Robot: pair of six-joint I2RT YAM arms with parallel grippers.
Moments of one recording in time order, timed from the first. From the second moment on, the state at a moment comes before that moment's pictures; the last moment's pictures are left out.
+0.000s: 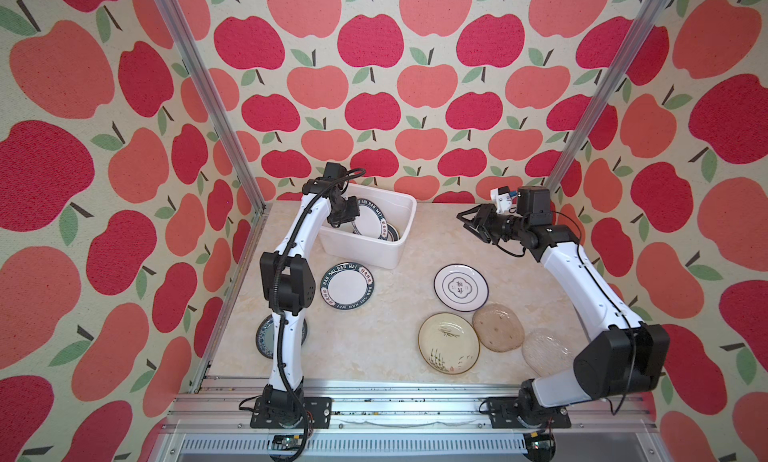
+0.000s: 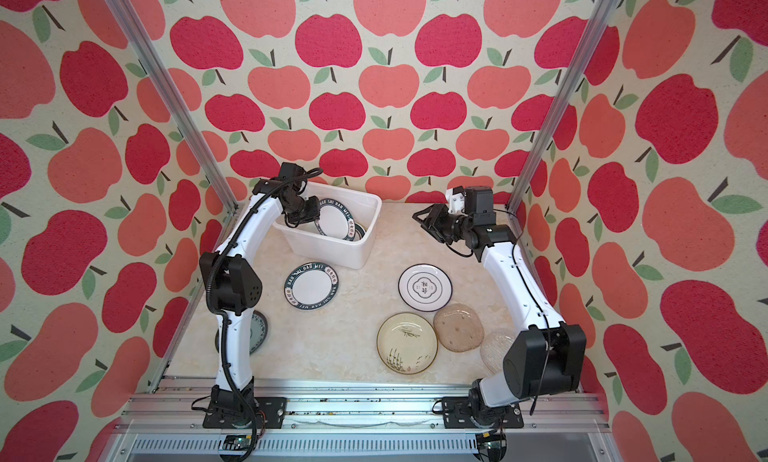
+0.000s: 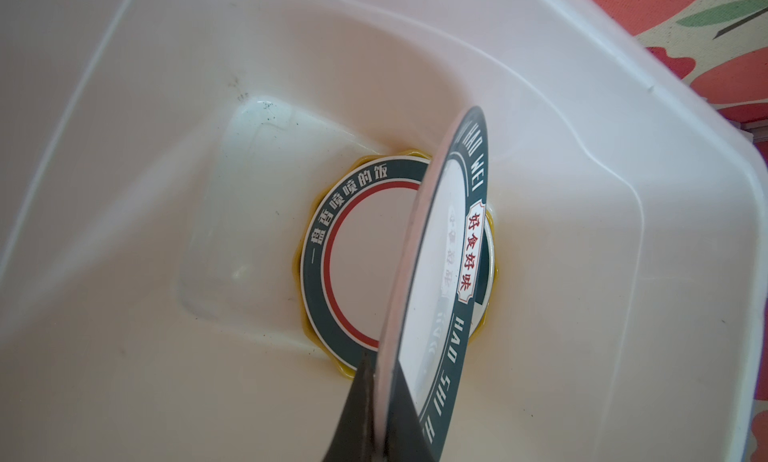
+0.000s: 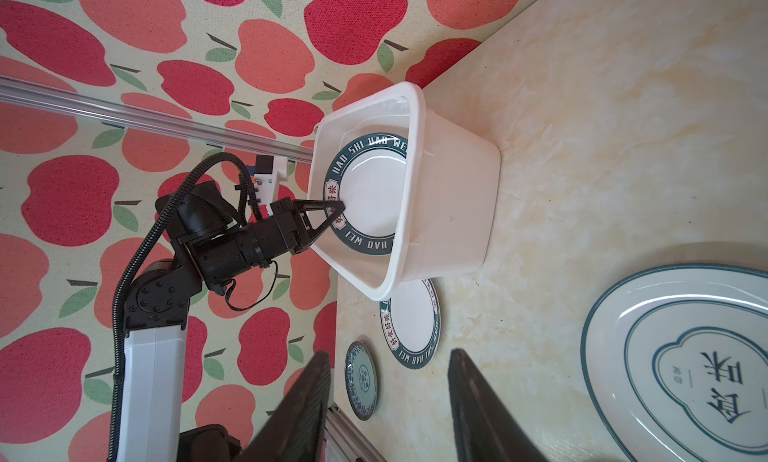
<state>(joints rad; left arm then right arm) -0.22 2.25 2.30 -1.09 0.17 -0.34 0.22 1.48 1.39 -0.48 -0.65 0.80</state>
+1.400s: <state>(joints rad) -0.22 2.42 2.34 -1.08 0.20 -0.29 0.22 1.51 1.35 -0.48 -0.67 0.80</state>
